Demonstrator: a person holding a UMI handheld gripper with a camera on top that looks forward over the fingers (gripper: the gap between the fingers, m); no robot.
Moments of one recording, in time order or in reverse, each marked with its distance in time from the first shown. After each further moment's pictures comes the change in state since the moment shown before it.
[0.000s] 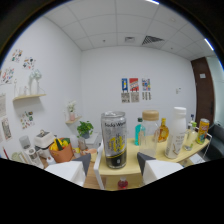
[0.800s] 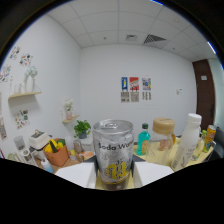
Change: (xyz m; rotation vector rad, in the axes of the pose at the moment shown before) arm 0.004 -0.013 0.059 -0.016 0.018 -0.026
